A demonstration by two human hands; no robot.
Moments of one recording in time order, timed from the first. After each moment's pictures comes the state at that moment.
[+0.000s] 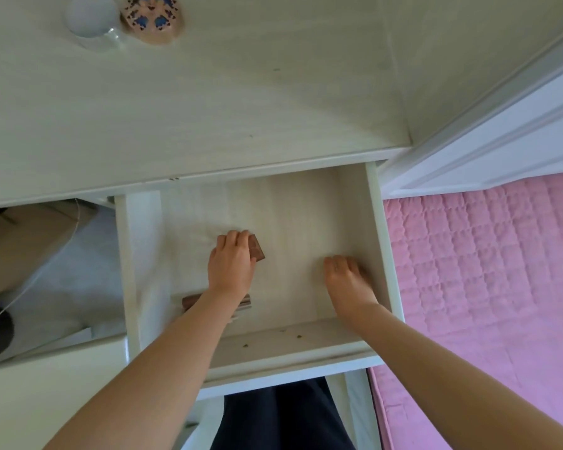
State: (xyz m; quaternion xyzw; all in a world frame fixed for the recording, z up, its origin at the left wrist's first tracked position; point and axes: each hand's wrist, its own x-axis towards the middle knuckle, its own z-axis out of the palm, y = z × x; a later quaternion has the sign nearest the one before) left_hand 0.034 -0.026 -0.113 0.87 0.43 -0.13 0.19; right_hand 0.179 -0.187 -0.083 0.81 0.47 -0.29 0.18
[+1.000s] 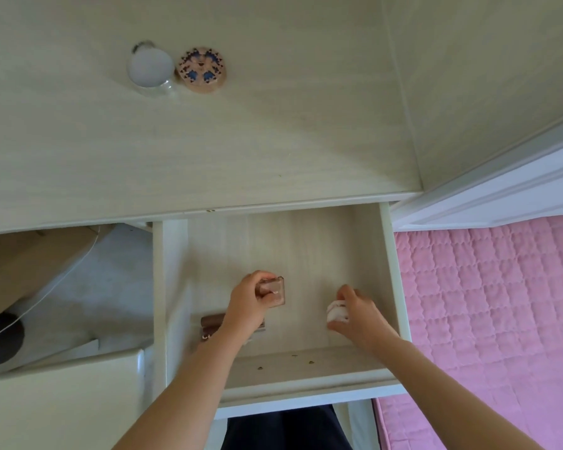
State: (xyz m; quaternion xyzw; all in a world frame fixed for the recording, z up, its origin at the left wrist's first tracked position) left_hand 0.014 -0.035 -0.073 0.67 0.50 -0.01 0.54; right_hand 0.188 -0.182 -0.051 0.81 0.35 -0.46 -0.05
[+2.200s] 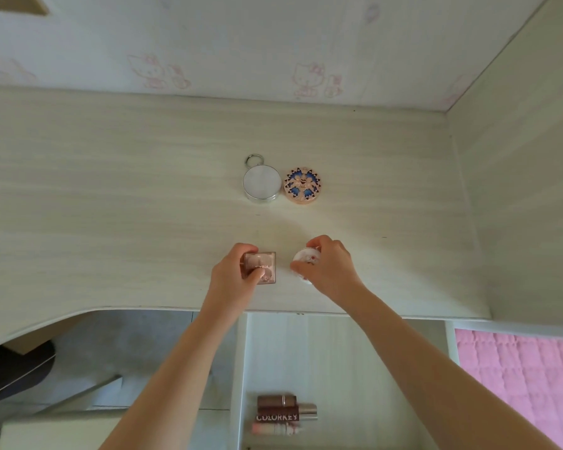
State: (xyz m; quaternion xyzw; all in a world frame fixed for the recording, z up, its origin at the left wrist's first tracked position) left_hand -0.011 0.191 0.056 0.70 0.54 0.13 0.45; right_hand 0.160 0.127 0.063 0.83 0.33 -0.39 -0.23
